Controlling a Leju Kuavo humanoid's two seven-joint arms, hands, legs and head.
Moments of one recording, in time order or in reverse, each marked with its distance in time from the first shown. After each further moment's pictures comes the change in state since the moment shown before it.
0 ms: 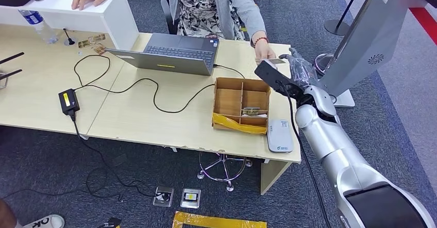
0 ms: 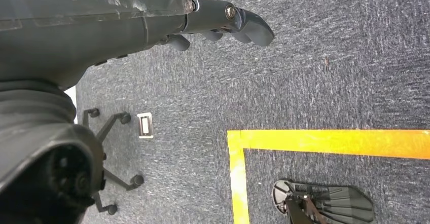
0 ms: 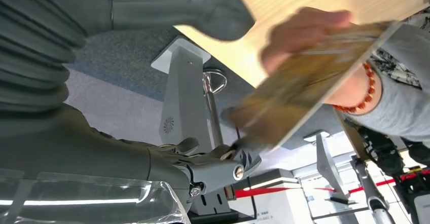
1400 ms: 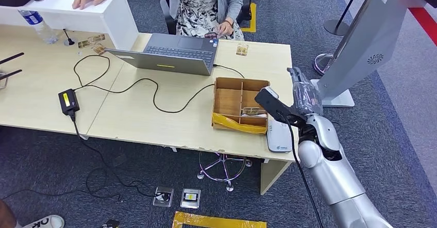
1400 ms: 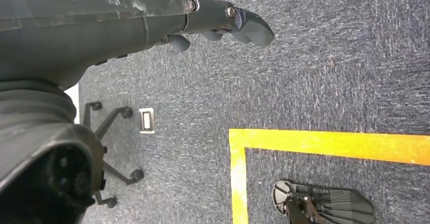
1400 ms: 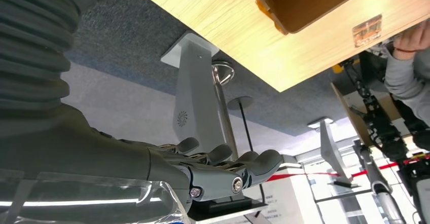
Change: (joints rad) left arm 0.011 -0.004 0.000 0.000 0.034 0.019 0.000; right arm 0.351 -0.130 0.039 -0.593 0.068 0.057 0.211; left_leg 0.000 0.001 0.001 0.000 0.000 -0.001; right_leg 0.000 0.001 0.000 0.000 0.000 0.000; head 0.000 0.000
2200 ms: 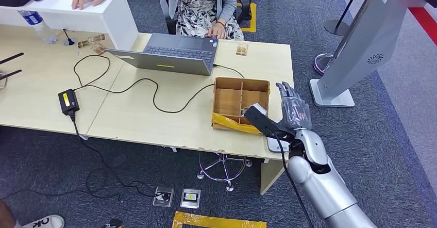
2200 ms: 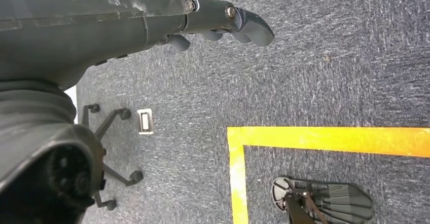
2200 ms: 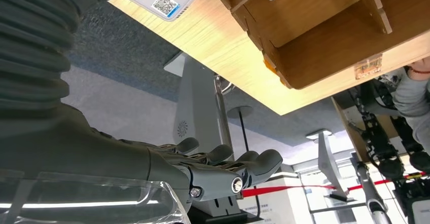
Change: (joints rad) left arm -0.006 -0.012 0.000 0.000 -0.019 0.002 -0.001; right arm 0.057 -0.007 0.102 0.010 -0.002 -0.074 0.034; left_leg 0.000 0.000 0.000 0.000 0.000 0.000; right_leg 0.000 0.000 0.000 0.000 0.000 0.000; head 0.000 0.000
